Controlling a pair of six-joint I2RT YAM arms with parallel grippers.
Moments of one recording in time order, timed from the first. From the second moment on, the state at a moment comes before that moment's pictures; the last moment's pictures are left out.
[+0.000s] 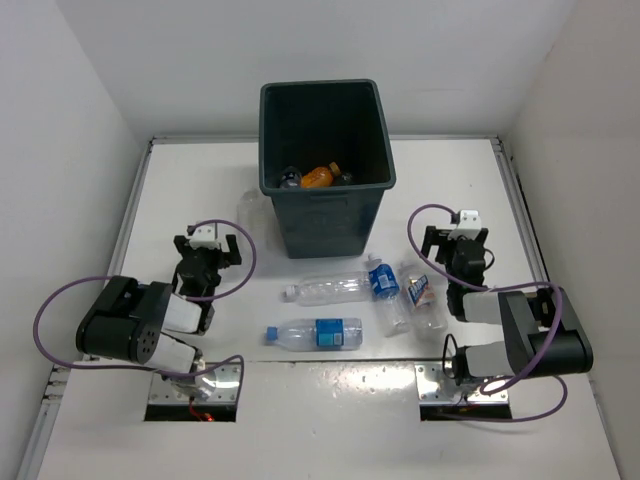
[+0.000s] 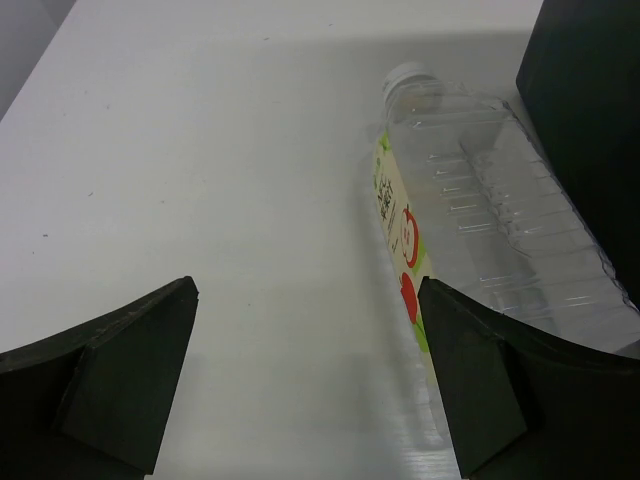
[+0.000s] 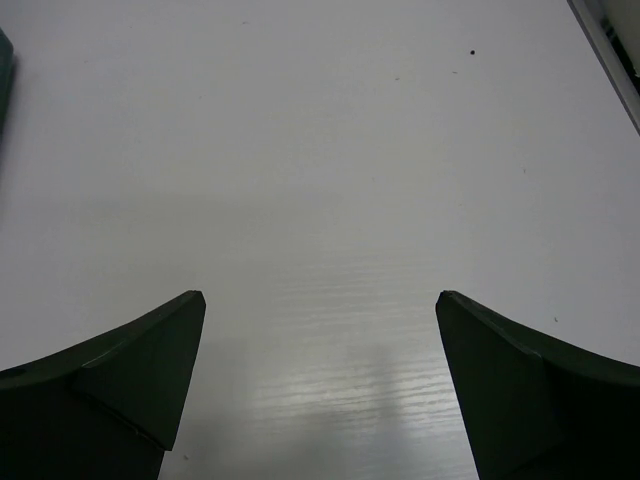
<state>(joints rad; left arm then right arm) -0.14 1.45 0.10 1.26 -0.19 0.00 0.06 1.38 0.17 0.95 0.15 0.02</state>
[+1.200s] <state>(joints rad) -0.10 1.19 0.60 0.56 -0.42 -0.05 0.06 1.38 0.17 0.95 0.15 0.02</state>
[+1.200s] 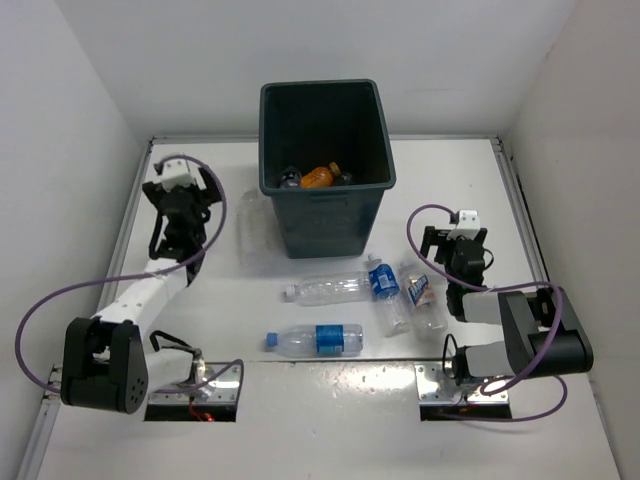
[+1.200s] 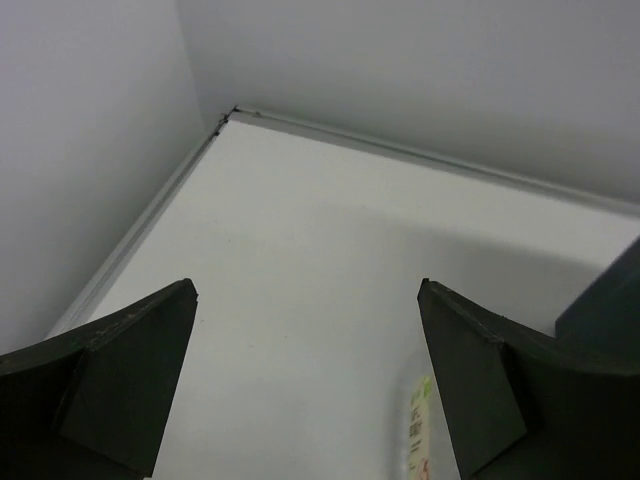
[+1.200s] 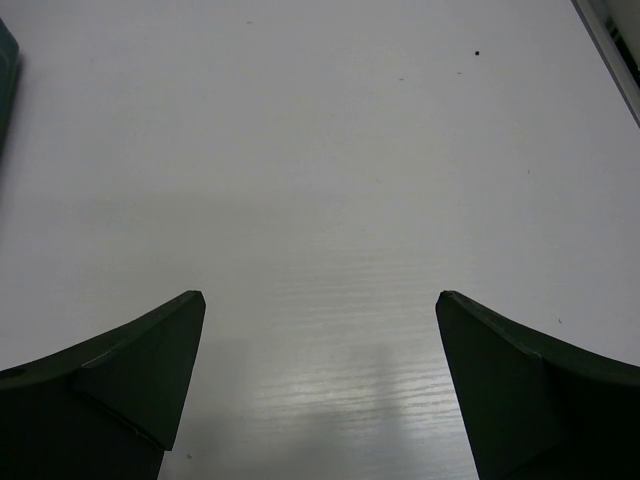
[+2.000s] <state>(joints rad) -0.19 1.49 0.66 0.43 -0.09 -0.29 0.06 1.38 0.17 0.95 0.15 0.02</state>
